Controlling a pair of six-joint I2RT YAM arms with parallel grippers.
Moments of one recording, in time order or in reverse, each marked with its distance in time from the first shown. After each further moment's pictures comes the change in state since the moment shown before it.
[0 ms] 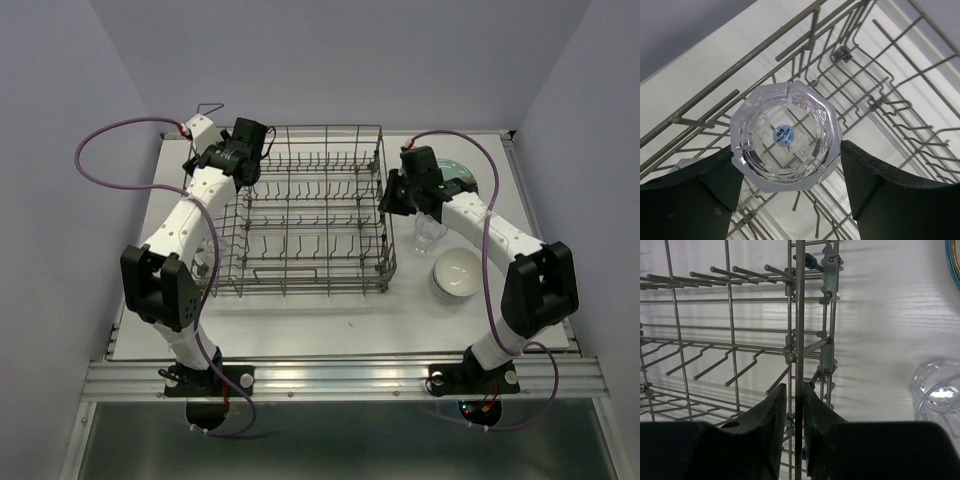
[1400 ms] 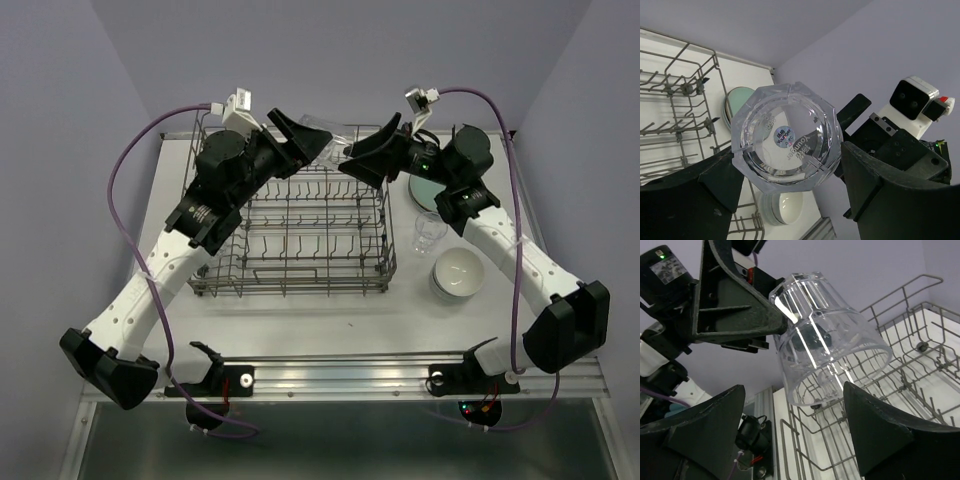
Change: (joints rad) left arm -0.238 -0.474 -0.227 0.727 0.930 0.093; right arm 0.024 -0.217 -0.019 0.895 -0.762 0.176
